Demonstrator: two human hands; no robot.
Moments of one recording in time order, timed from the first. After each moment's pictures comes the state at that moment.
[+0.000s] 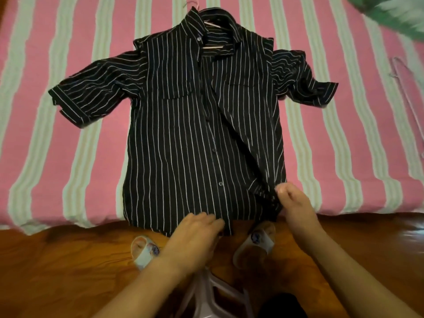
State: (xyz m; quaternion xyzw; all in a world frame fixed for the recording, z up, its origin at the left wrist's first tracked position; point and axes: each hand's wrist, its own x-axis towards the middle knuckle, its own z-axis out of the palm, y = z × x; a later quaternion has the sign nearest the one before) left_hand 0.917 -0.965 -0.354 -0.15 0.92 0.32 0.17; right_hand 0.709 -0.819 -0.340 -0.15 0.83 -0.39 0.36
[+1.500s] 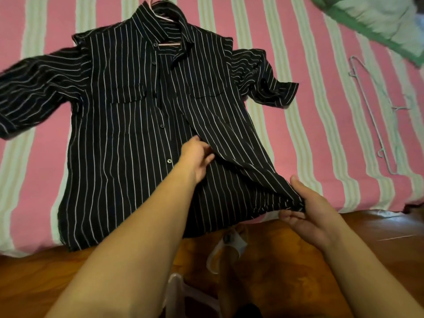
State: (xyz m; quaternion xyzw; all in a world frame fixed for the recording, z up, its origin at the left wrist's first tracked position) left_hand 0.679 -1.013 -0.395 -0.54 0.21 0.81 -0.07; right_hand 0.611 -0.785 -0.296 0.29 0.63 -0.57 0.44
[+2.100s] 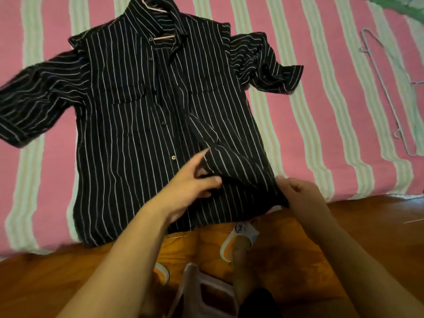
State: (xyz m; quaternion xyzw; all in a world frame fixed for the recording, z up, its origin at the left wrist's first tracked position) left_hand 0.769 -0.998 -0.324 -0.36 0.47 0.80 0.11; right_hand 0.622 -0.775 -0.322 -0.07 0.87 -0.32 0.36
